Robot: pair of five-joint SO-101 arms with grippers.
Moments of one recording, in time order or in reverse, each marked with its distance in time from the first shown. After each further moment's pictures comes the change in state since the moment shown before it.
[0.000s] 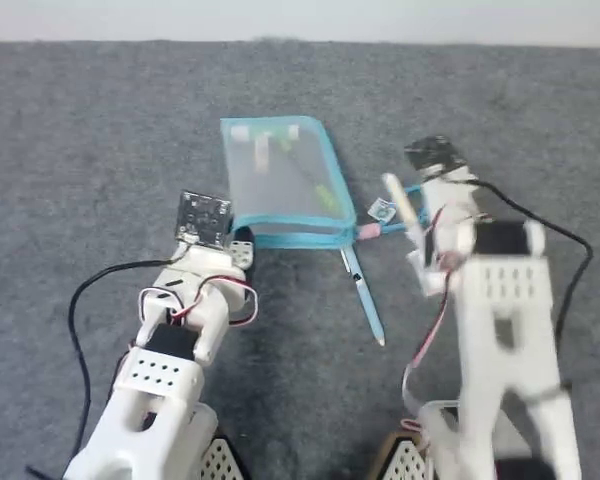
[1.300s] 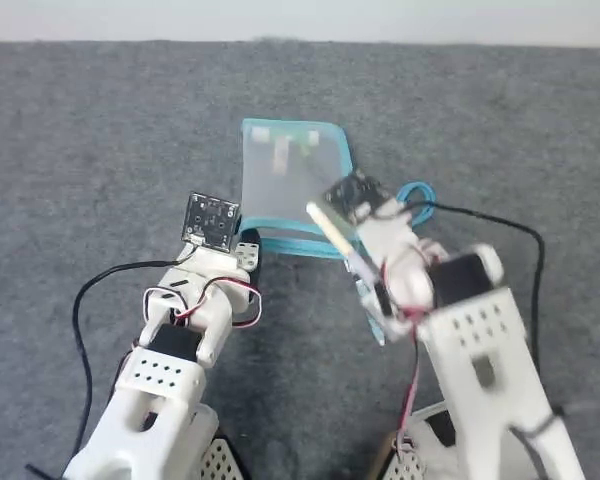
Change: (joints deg) left arm 0.6 0.0 0.1 0.0 0.0; right arm -14.1 -5.5 2.4 7.6 -0.2
